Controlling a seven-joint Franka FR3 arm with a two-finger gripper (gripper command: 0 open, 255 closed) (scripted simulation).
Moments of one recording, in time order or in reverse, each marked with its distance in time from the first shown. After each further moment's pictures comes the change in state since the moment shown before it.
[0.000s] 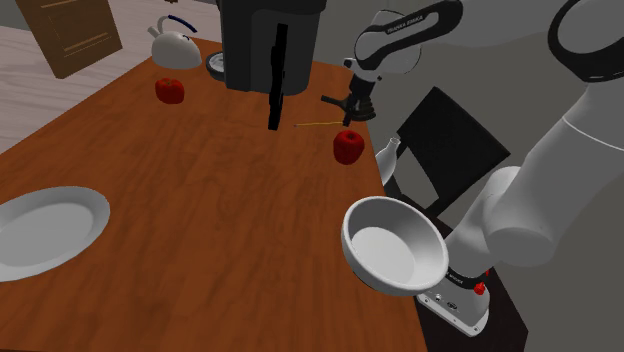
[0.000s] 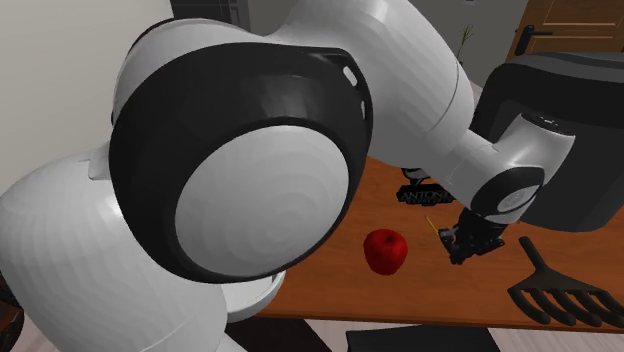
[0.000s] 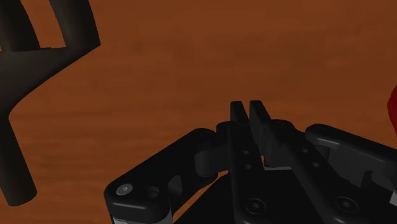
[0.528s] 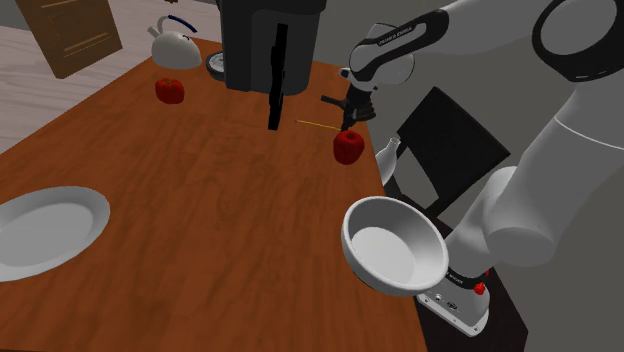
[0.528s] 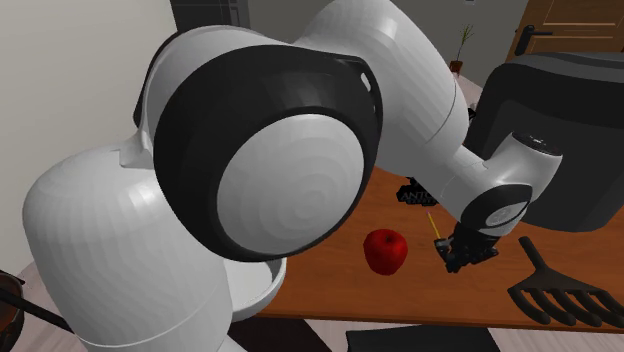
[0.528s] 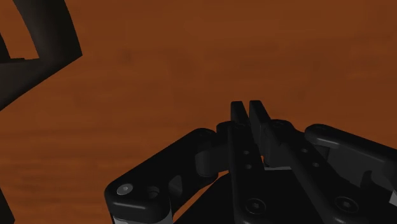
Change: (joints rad) arm -0.002 0.052 0.003 -0.031 0.042 0.073 -0.034
